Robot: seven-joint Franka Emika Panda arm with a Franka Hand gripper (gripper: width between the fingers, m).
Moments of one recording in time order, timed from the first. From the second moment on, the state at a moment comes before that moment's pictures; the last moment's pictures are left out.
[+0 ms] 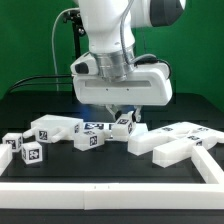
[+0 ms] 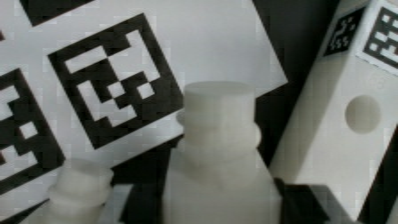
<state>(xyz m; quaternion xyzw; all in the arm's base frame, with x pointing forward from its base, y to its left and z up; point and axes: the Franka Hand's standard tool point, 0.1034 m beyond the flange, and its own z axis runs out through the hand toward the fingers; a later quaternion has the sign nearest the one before) 0.393 0.021 0.048 -0.96 0.23 0.12 0.09</state>
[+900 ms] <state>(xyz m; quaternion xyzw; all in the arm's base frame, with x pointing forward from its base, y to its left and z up) 0.385 0.007 0.017 -0.97 0.22 0.11 0.07</state>
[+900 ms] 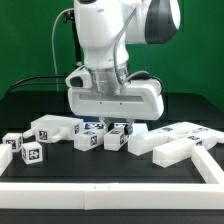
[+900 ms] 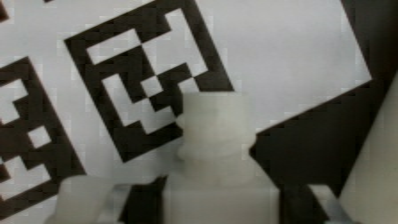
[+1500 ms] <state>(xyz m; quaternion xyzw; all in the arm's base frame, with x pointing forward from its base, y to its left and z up) 0.396 0.038 0.057 -0.95 0.27 0.15 0.09</state>
